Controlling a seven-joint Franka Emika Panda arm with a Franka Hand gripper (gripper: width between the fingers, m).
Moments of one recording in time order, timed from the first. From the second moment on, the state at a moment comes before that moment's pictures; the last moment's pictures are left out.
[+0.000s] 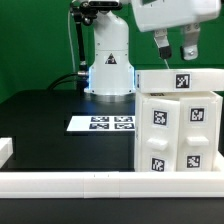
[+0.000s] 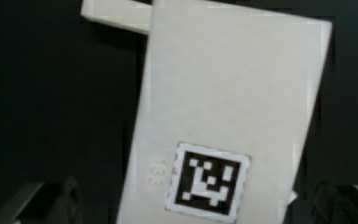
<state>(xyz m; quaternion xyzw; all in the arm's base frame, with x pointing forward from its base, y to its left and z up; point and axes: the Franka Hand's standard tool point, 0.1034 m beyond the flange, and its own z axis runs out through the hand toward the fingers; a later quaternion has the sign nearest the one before) 0.594 0.099 0.186 -0.83 0.55 0.03 0.09</state>
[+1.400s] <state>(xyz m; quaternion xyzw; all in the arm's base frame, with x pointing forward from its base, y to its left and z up) 0.609 0.108 0.185 -0.97 -0.22 0.03 0.03</state>
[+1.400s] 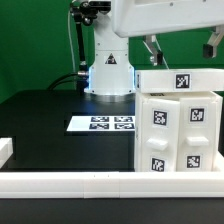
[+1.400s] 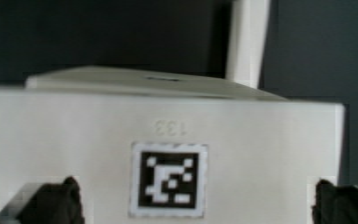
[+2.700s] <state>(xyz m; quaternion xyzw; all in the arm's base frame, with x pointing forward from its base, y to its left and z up) 0.598 0.117 0.172 -0.72 -0.69 0.01 -0.06</state>
